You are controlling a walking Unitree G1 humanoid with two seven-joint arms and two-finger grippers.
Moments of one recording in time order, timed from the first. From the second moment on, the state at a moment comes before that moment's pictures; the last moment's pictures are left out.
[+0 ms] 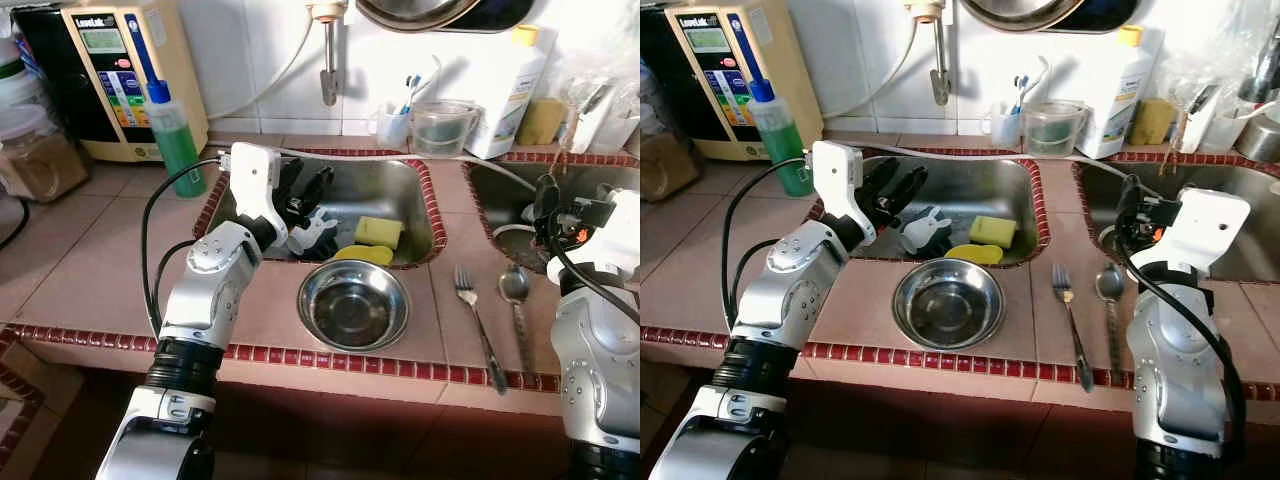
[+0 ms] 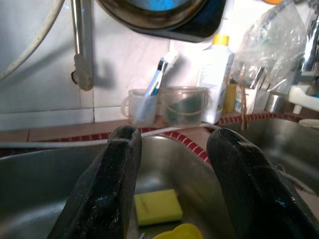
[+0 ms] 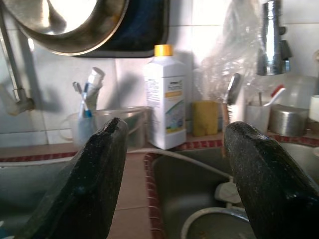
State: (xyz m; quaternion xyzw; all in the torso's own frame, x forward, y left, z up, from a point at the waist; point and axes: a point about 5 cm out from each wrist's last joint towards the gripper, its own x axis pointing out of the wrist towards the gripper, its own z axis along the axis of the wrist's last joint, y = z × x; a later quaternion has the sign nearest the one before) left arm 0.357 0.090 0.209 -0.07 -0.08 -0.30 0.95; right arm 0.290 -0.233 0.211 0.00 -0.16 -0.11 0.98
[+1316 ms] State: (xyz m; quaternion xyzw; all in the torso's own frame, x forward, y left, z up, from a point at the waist) left arm 0.358 0.117 0.193 -0.04 -0.10 -0.16 0.98; right arm 0.318 -0.192 0.191 -0.02 -0.09 0.03 1.00
